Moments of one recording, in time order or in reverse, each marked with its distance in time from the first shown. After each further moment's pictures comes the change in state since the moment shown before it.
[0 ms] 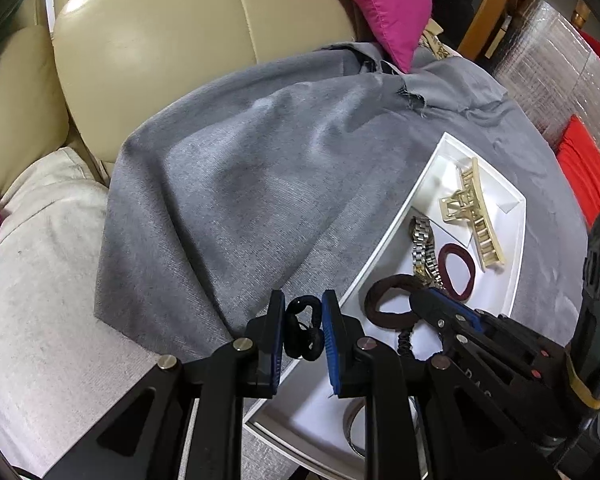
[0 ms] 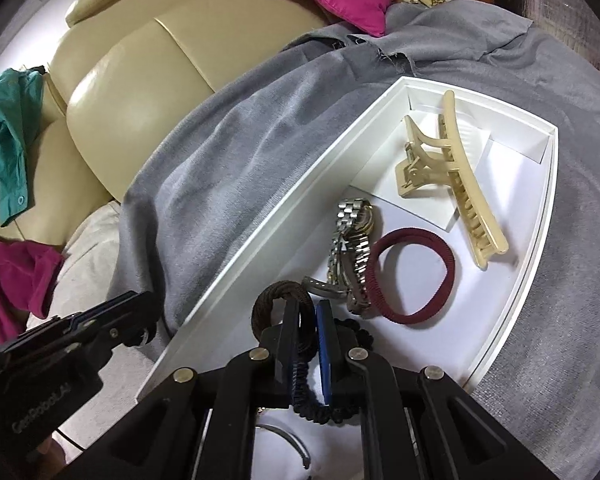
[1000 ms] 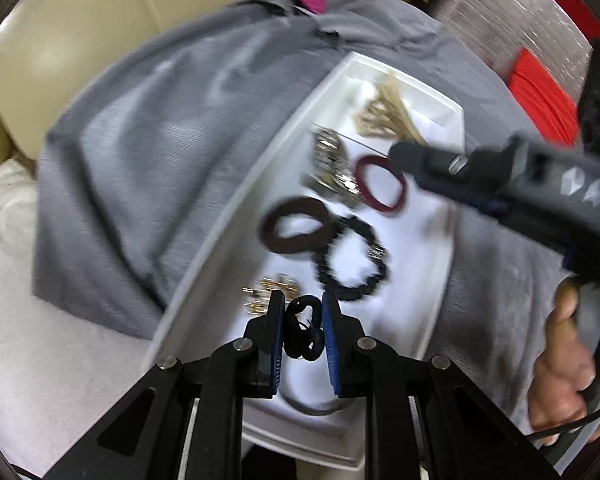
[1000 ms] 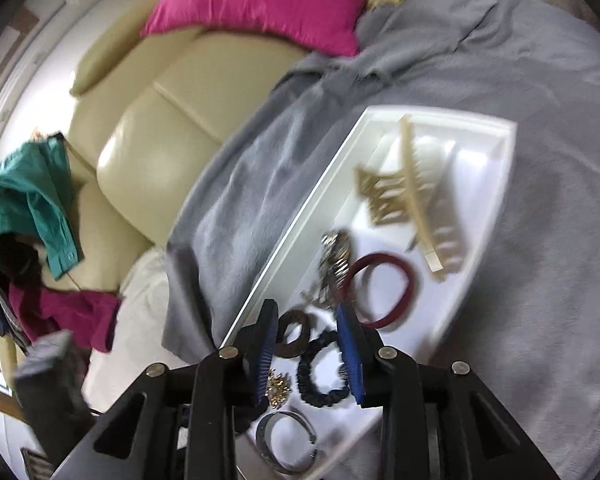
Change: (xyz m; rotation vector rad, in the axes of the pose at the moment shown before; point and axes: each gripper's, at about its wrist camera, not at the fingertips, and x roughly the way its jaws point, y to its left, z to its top) left arm 0.016 -0.055 -0.036 0.182 0.139 -0.133; right arm -0.055 -0.057 0.018 0.171 -0.048 0.200
